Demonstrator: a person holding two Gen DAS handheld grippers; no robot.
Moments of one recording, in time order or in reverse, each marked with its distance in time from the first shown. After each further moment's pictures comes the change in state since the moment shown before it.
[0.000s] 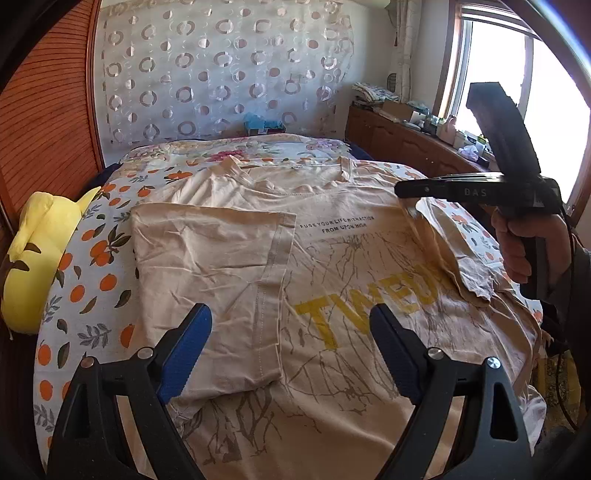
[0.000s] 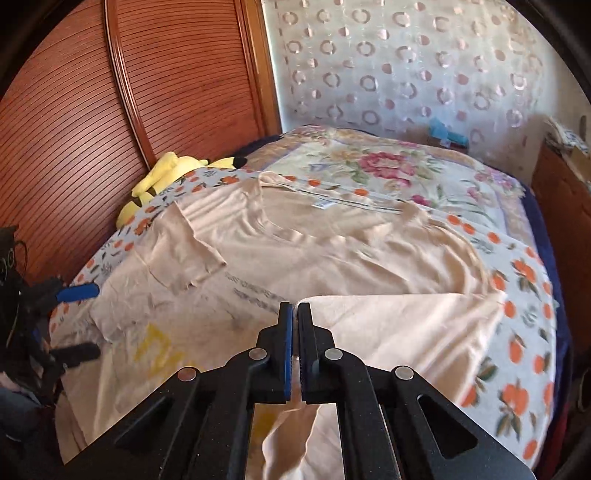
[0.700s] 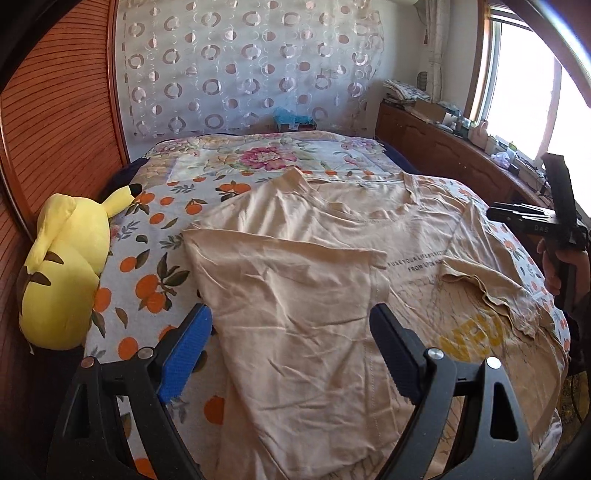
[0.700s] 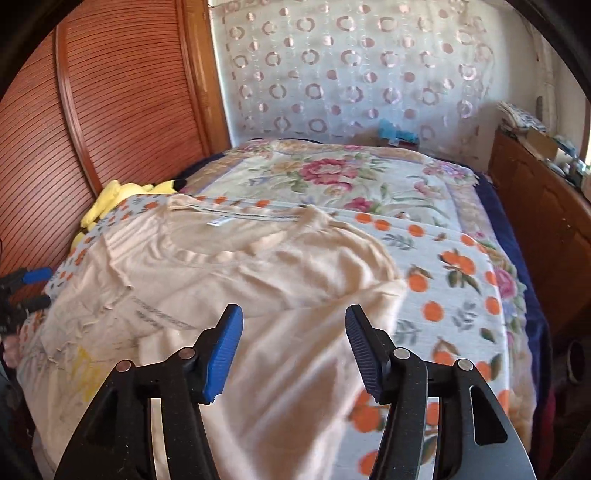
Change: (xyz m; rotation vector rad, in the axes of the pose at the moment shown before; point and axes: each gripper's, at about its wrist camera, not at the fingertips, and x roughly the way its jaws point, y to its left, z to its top) left arm 0.027 0.073 0.047 -0.037 0.033 0.090; right arm 0.009 -0.082 -0.012 0.102 -0.053 -0.171
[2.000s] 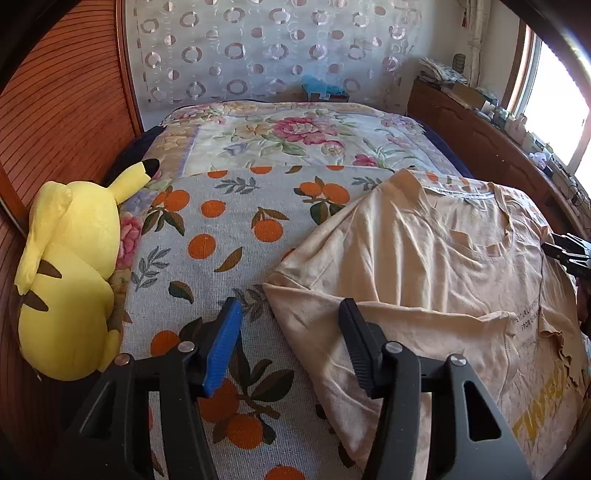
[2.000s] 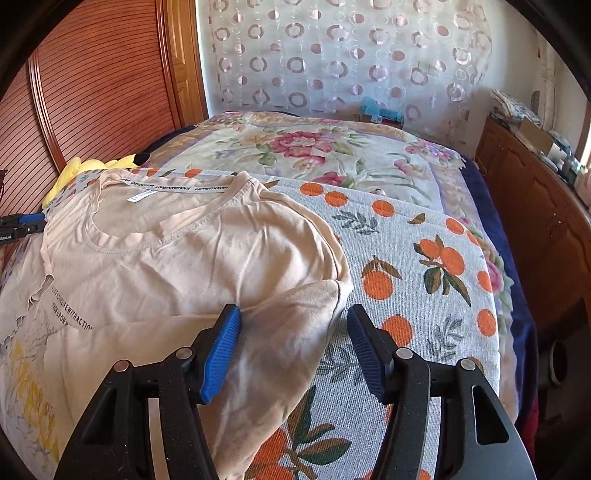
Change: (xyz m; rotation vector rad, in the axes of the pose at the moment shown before) left arm 0.091 0.084 0.056 -0.044 0.139 0.049; right arm 0.052 -0.030 0.023 -0.035 0.097 -0.059
